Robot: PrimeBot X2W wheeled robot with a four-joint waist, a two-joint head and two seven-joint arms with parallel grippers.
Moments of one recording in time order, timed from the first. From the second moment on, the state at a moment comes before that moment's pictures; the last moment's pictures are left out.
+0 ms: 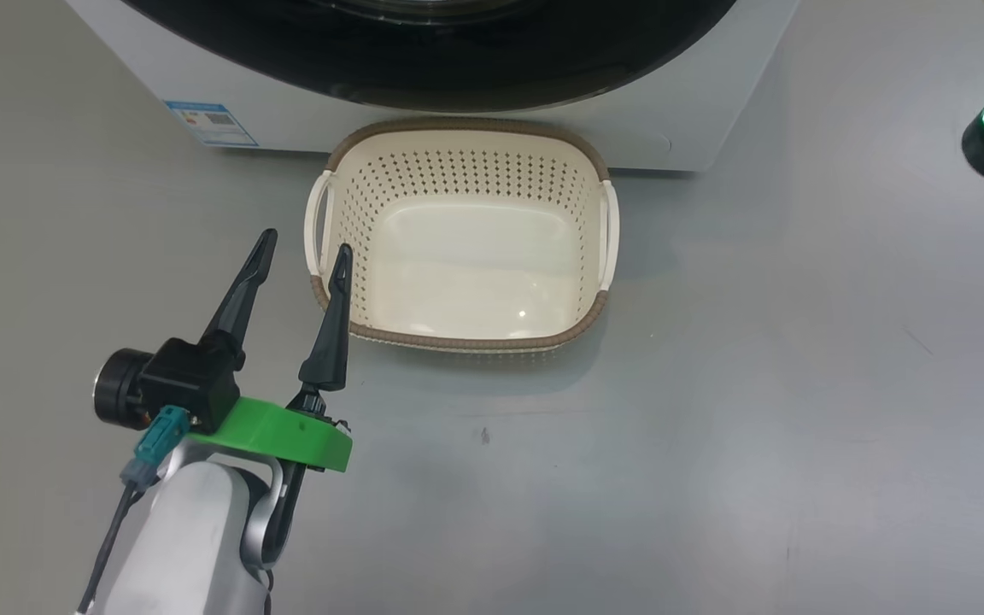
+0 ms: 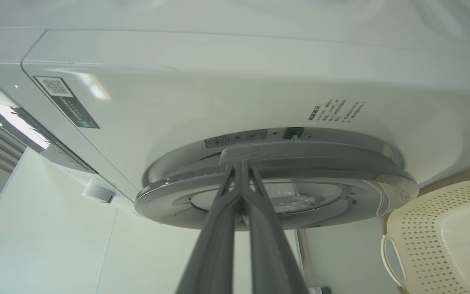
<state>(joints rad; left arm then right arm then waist) -0.32 0.04 -0.27 0.18 -0.32 -0.06 -0.25 -0.83 -0.22 -0.12 0.34 1.65 -0.06 0.55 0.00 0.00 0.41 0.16</state>
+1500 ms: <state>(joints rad) -0.40 0.03 -0.40 0.17 -0.38 -0.03 -0.25 -1.17 -0.36 -0.01 0.51 1.60 -0.12 0.73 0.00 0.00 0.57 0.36</state>
